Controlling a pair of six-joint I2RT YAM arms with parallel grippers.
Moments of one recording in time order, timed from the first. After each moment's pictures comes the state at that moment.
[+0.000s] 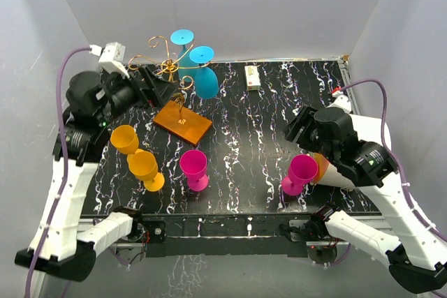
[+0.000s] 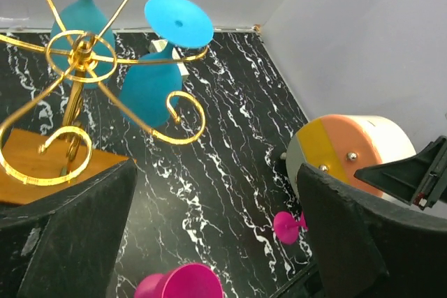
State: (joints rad) left arm -0.25 1.05 1.46 -0.56 0.34 -0.45; right arm 0.58 0.82 1.16 -0.91 0.31 0.80
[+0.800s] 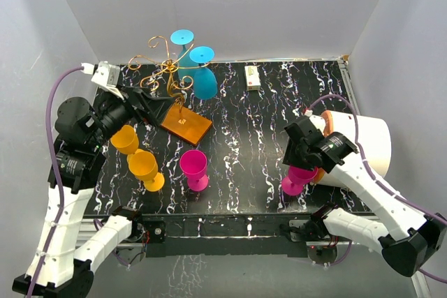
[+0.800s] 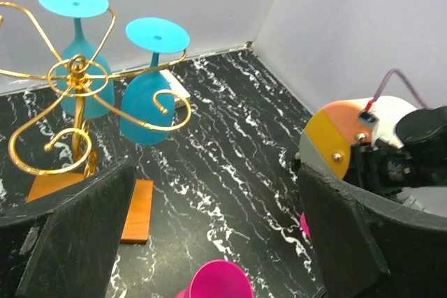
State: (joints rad) left arm -0.25 0.81 1.24 -0.44 0.38 -0.30; right arm 0.58 0.98 1.01 -1.13 0.27 0.80
